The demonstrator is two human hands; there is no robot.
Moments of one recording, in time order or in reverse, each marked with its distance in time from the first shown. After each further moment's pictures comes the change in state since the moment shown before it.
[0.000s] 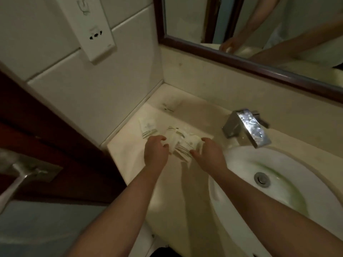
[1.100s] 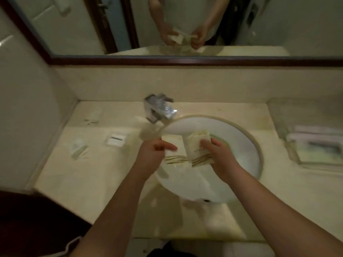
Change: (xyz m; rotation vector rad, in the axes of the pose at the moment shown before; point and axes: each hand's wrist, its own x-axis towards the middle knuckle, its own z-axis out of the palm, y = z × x) left_hand -0.153 0.128 0.031 -0.397 -0.623 0.365; right_hand -0.177 0.130 -0.117 1.203 0.308 0.339
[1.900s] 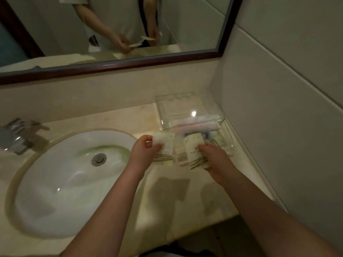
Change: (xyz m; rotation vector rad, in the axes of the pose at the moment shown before) left_hand 0.008 0.096 0.370 -0.081 -0.204 -0.105; right_hand -0.044 -0.031 -0.372 0.141 0.384 0.112
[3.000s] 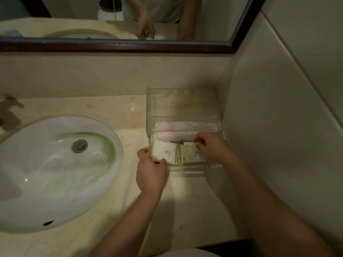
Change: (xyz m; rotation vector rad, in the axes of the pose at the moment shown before) left_hand 0.018 -0.021 0.130 0.297 0.481 -0.144; right_hand 0.146 -0.062 -0.065 -1.294 -0.253 -0.415
